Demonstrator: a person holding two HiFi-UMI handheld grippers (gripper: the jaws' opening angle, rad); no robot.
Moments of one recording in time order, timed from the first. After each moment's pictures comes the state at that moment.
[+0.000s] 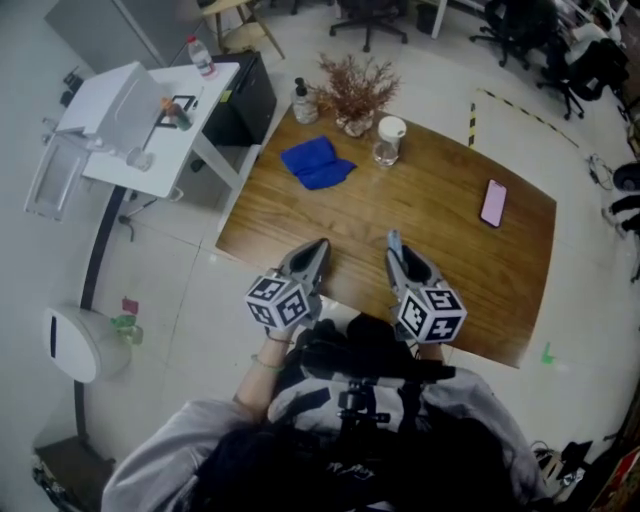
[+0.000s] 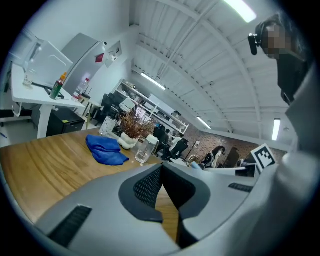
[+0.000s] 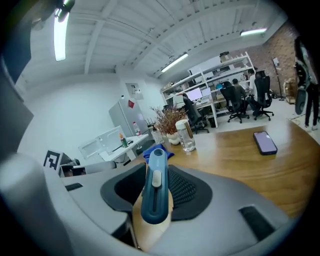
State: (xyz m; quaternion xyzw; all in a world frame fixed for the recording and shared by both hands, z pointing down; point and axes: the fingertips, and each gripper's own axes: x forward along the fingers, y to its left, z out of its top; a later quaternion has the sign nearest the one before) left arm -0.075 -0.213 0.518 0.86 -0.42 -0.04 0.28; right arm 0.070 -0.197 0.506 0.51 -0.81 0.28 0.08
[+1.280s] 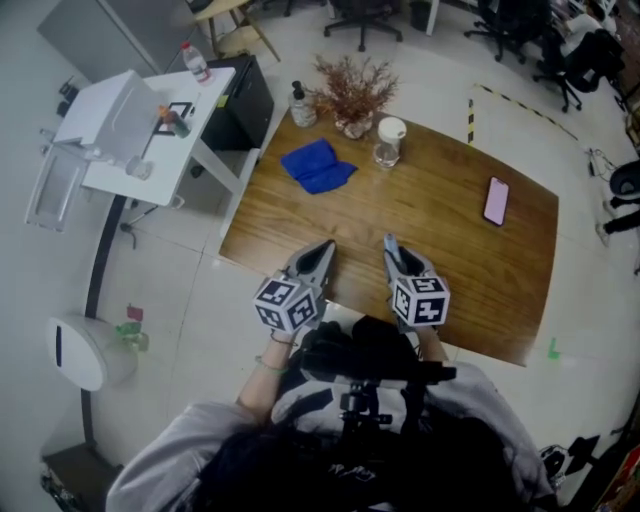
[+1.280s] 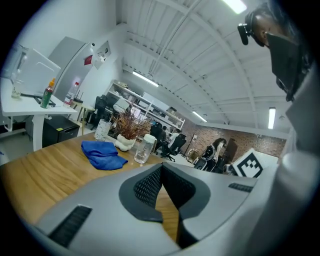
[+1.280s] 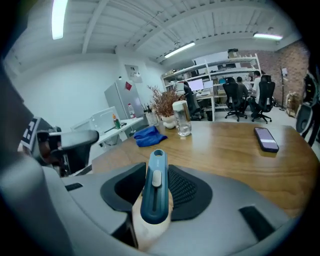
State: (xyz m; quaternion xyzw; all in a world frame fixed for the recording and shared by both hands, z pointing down) left arm -0.067 -0.220 0.515 0.88 -0.41 0.00 0.24; right arm 0.068 -0.216 0.578 0.52 -0.79 0.27 0.19
